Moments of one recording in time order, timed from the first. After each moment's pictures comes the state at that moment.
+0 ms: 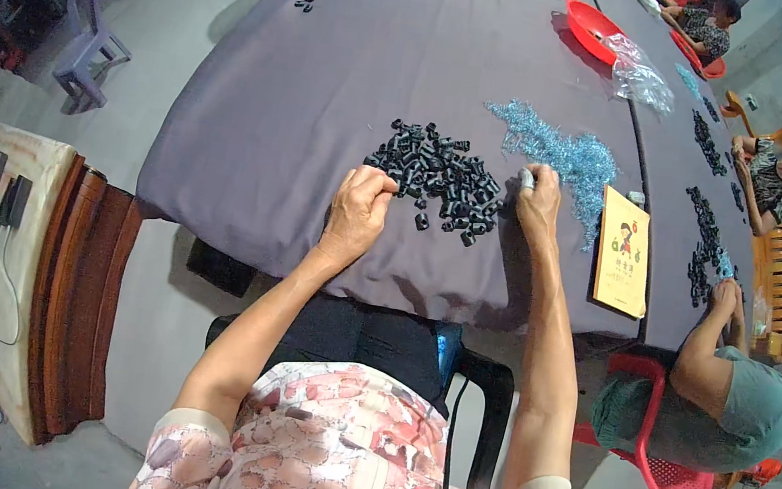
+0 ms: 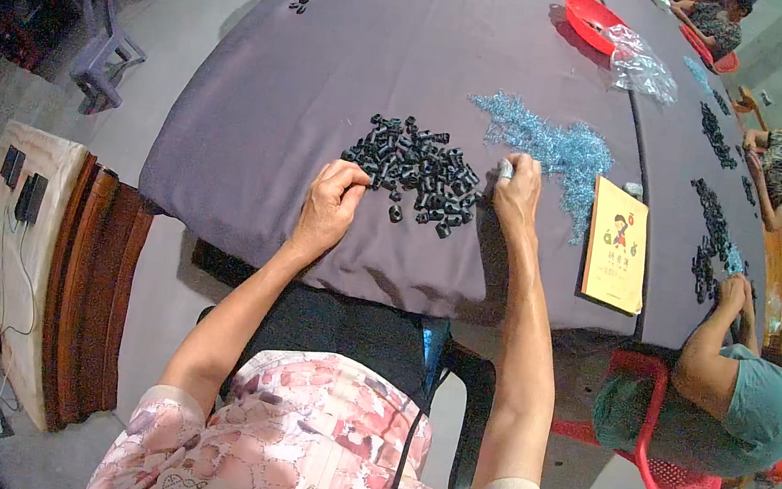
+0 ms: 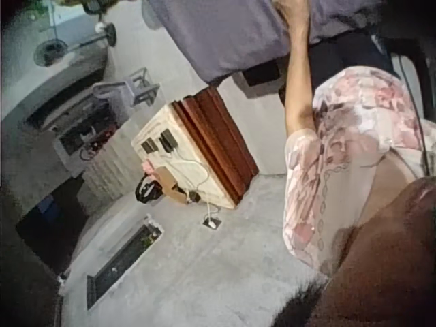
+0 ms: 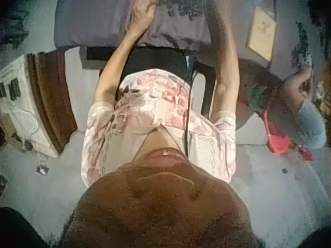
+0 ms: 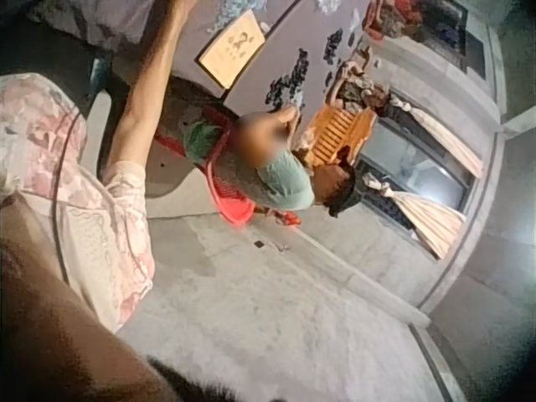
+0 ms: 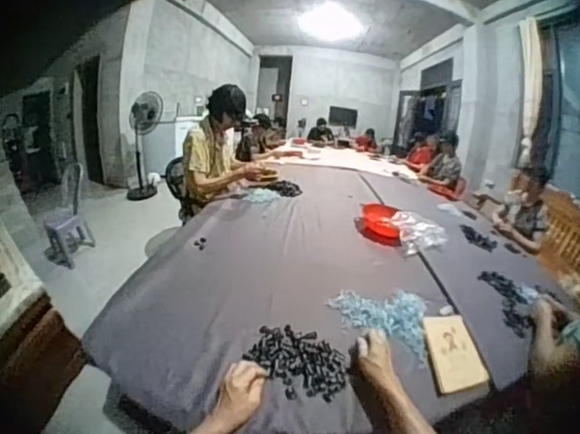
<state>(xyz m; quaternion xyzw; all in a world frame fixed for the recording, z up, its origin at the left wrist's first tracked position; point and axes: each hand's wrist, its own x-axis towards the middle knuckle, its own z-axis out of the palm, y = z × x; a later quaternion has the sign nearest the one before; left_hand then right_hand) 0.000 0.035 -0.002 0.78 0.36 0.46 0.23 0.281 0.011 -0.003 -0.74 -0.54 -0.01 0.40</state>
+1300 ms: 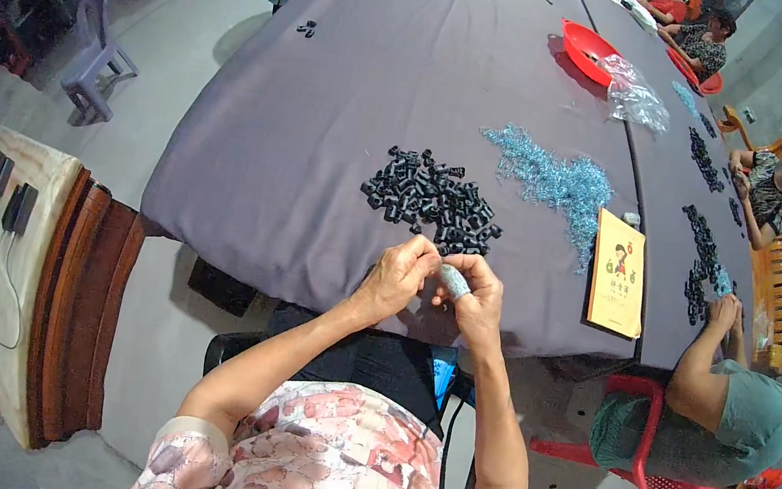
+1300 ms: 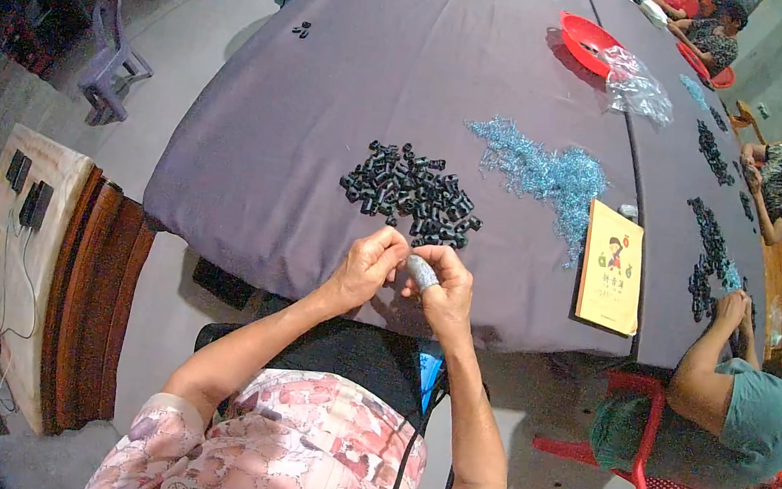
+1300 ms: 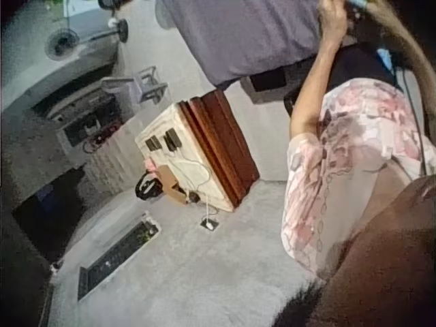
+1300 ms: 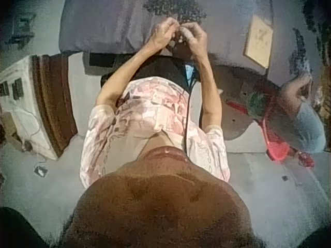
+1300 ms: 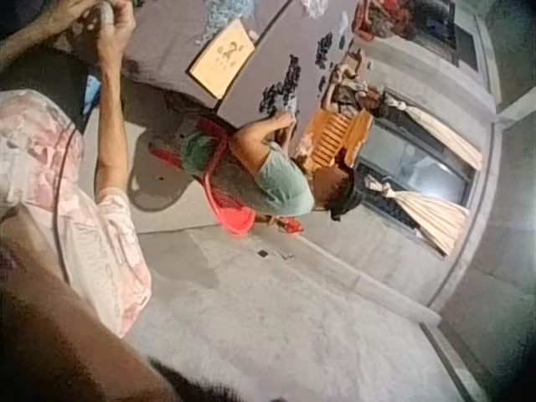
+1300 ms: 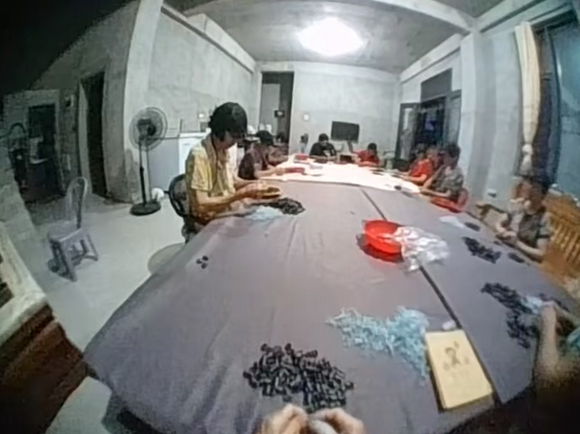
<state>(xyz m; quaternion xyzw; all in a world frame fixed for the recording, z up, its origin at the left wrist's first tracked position) 0.035 -0.015 0.008 0.69 0.32 0.35 0.55 0.166 -0.083 0.022 -0.54 -0.39 0.46 0.58</state>
